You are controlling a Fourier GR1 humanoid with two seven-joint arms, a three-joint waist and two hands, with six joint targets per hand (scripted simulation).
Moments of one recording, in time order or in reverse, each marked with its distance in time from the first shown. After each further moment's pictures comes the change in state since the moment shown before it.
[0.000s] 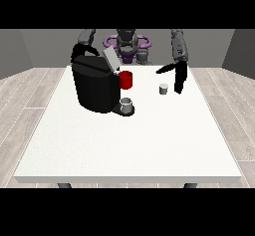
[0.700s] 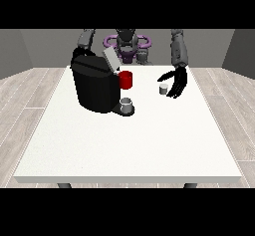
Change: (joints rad) left arm -0.065 0.020 -0.055 0.176 -0.177 0.081 -0.053; right arm -0.065 -0.005 -0.011 0.077 0.034 -0.031 0.019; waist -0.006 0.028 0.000
